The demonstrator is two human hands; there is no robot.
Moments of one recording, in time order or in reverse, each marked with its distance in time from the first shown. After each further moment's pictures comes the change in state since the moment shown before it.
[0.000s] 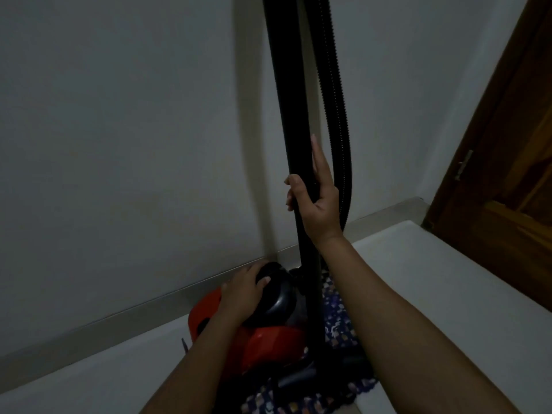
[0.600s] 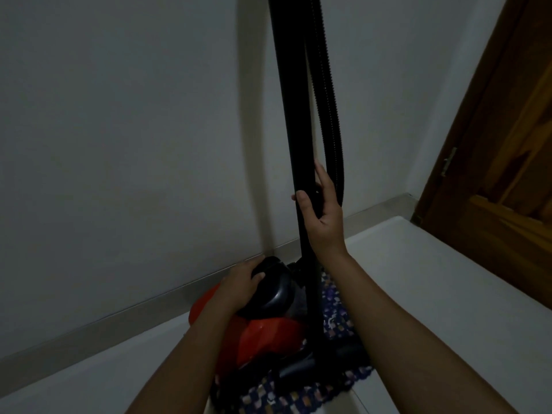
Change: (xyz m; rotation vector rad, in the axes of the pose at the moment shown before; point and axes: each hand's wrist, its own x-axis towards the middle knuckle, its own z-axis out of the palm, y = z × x) left_hand 0.013 -0.023 -0.005 -0.082 -0.100 0.077; right_hand -0.039 -0.014 -0.007 -0.175 0.048 0.177
